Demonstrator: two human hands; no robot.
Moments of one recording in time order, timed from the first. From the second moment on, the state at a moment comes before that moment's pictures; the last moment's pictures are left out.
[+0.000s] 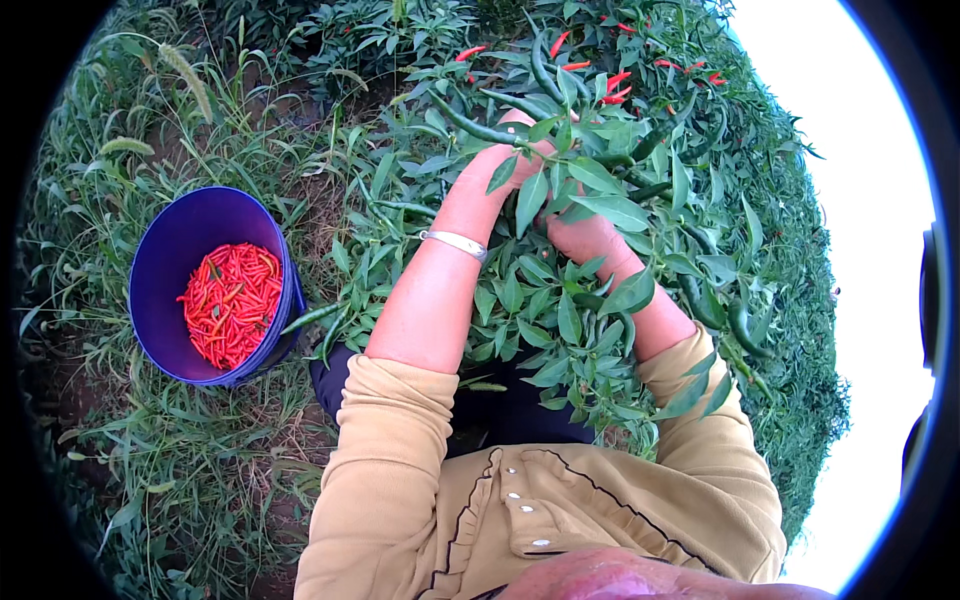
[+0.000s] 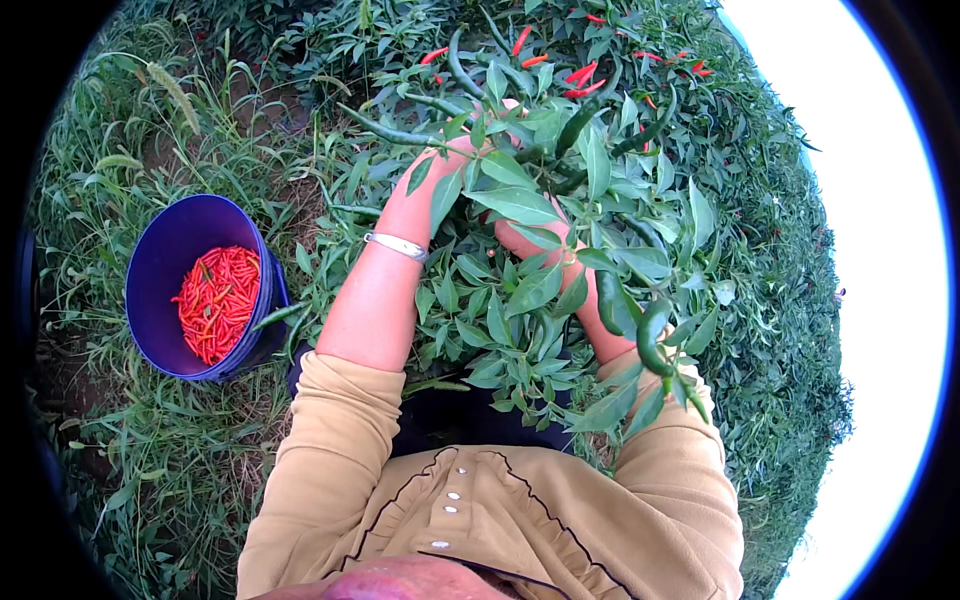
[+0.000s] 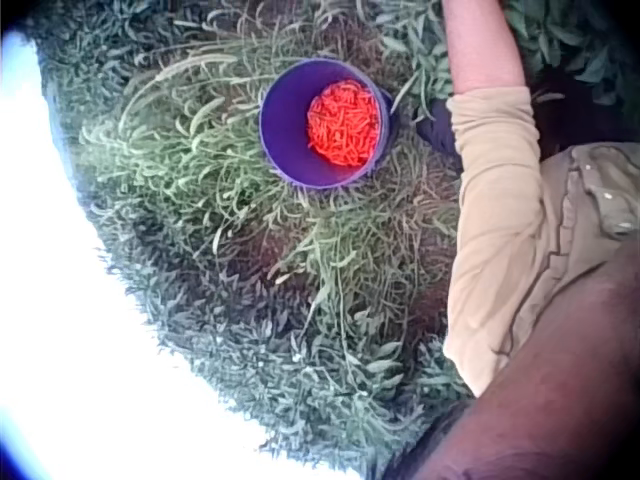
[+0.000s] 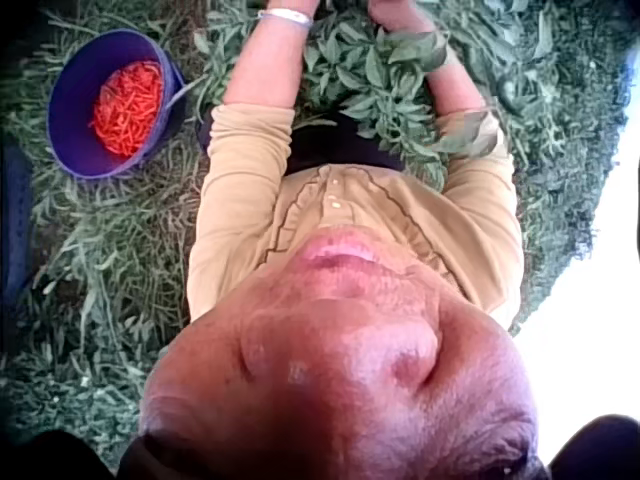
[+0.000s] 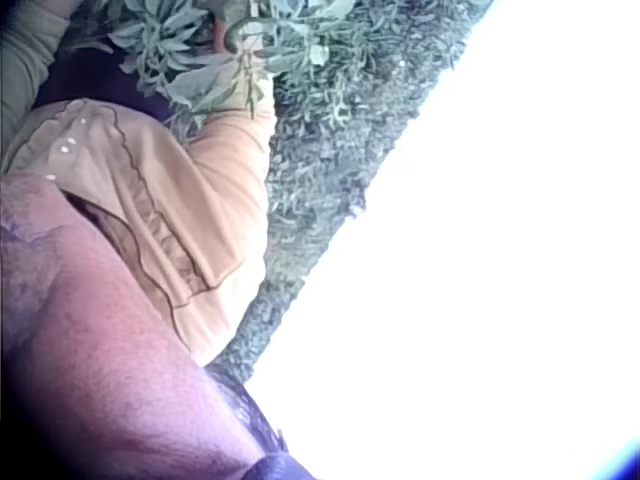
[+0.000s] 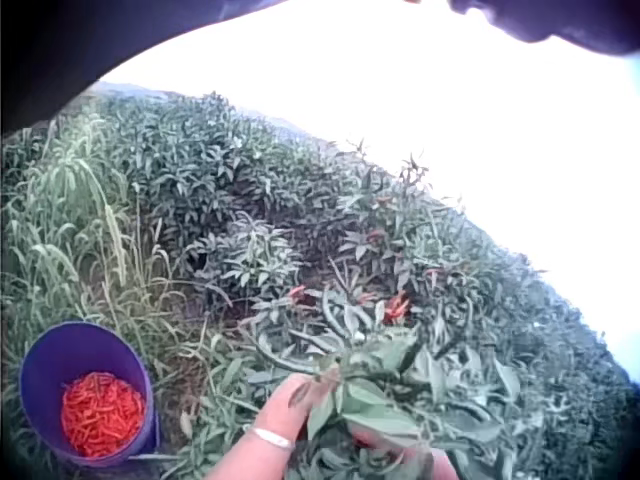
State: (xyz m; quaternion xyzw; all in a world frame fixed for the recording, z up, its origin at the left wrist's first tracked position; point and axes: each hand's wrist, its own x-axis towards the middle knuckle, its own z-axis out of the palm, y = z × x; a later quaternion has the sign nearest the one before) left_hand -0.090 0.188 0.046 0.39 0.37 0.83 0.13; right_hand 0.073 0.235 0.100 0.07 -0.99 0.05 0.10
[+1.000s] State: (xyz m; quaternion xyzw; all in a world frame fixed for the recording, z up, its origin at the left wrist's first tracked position) left_hand -0.047 0.039 0.011 0.16 0.57 0.78 0.20; right_hand 0.055 0.164 0.096 0.03 -0.98 0.16 0.10
